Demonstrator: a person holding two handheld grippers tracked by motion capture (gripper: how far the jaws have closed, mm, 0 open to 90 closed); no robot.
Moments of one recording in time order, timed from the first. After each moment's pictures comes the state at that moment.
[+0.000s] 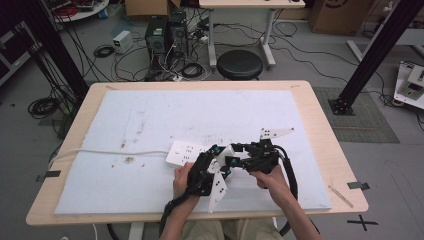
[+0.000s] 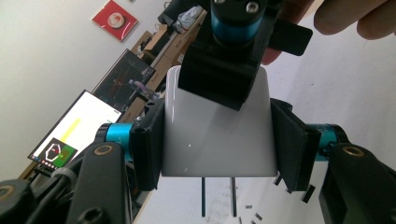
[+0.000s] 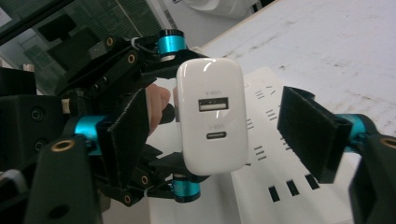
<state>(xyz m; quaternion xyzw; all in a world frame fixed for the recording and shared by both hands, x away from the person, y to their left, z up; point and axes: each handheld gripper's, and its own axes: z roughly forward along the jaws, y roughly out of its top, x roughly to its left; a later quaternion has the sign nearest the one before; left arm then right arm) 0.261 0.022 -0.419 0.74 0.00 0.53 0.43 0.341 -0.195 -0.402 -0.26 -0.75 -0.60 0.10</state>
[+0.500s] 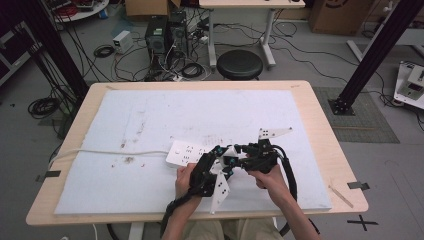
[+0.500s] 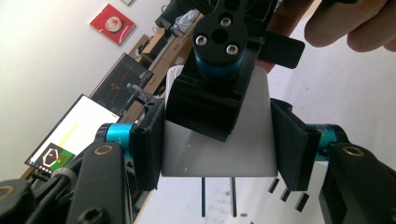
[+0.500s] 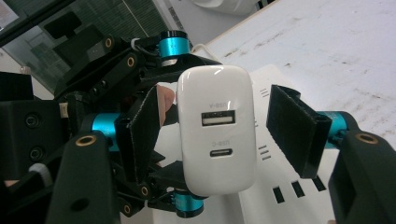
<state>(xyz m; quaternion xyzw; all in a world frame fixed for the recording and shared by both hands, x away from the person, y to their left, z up) 0.260 0.017 -0.421 0.74 -0.01 0.52 0.43 0.343 -0.193 -0.404 -0.26 -0.75 -0.59 0.11</state>
